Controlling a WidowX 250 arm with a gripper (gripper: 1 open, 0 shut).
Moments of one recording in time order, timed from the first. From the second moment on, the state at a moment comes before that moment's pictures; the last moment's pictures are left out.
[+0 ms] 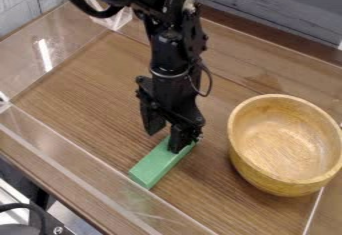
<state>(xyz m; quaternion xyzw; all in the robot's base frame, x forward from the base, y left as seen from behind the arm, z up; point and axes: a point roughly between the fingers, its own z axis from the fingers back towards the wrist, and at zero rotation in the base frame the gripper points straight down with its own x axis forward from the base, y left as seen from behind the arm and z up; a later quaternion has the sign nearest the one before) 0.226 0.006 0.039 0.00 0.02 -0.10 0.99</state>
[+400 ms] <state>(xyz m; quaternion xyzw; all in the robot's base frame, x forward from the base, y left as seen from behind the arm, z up) 0.230 0.007 0.035 0.00 0.02 -0.12 0.99</state>
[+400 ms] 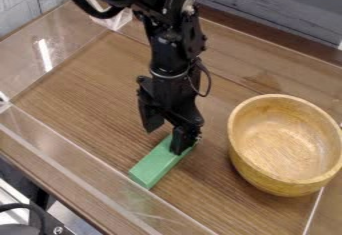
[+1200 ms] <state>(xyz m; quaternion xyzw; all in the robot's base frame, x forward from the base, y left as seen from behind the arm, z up) 0.230 0.010 0.023 0.00 0.01 -0.13 0.99</state>
